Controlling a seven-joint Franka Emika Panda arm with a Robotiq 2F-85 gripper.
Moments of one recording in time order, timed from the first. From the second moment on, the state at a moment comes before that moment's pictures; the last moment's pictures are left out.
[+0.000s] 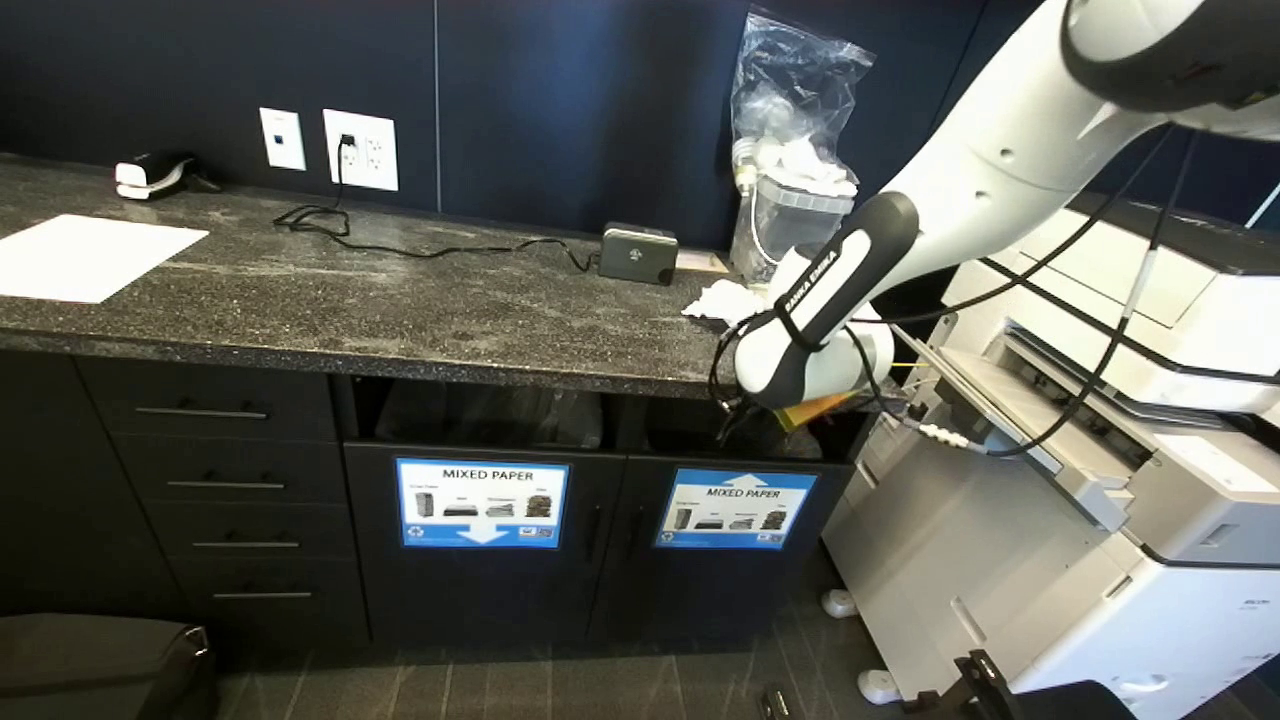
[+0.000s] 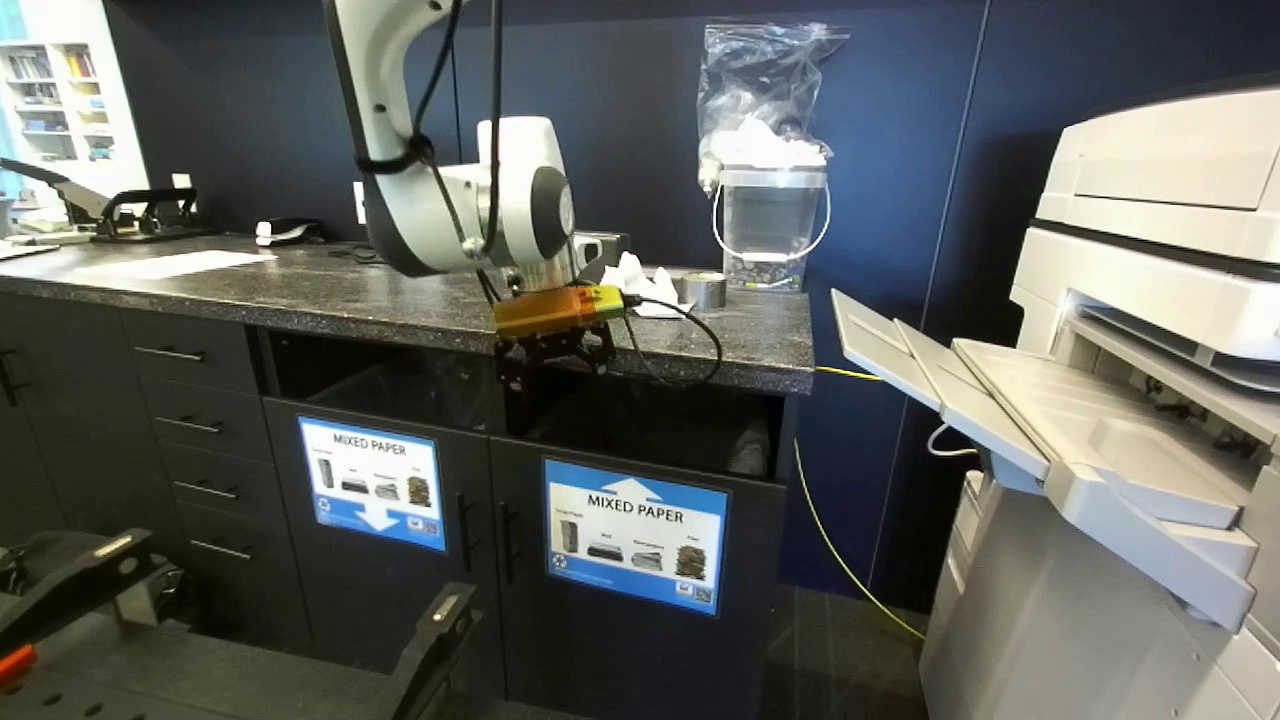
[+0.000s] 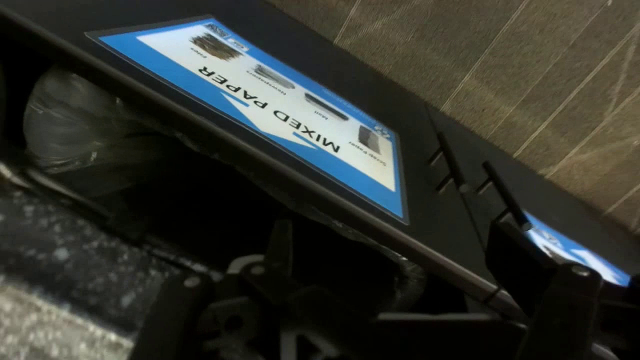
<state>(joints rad) 0.03 0.71 -0.04 -2.03 -0.25 2.96 -0.25</state>
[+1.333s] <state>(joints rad) -0.01 0.59 0.04 -1.80 -0.18 2.94 -0.33</state>
